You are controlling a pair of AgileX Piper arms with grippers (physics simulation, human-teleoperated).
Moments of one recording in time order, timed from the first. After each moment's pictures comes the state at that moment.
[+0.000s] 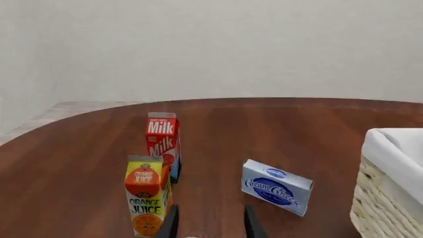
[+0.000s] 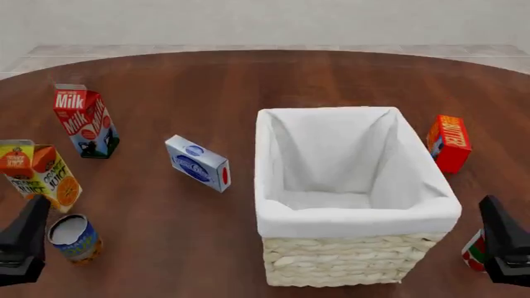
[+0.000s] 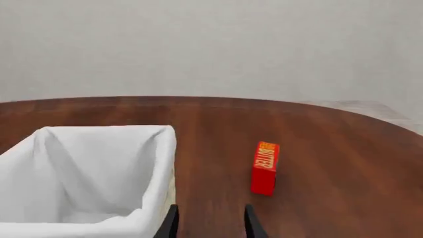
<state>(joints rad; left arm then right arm) 0.00 0.00 -0.01 0.01 0.00 -0.01 0.00 0.00 0.00 0.00</state>
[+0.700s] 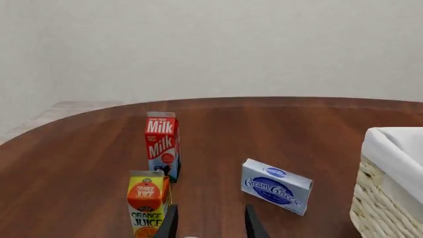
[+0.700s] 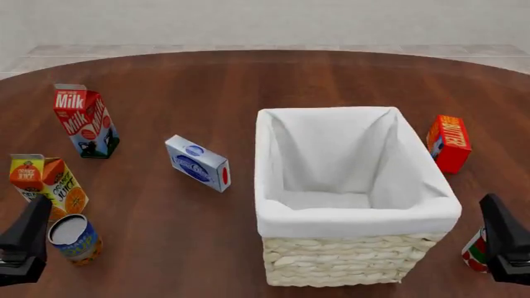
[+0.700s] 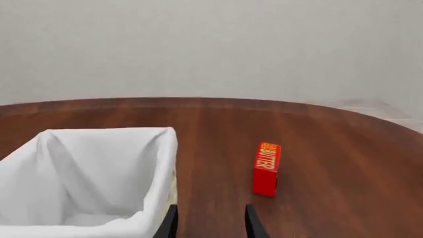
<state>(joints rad) 0.00 0.01 0.00 0.00 0.00 0.00 0.01 -0.02 0.01 0.01</state>
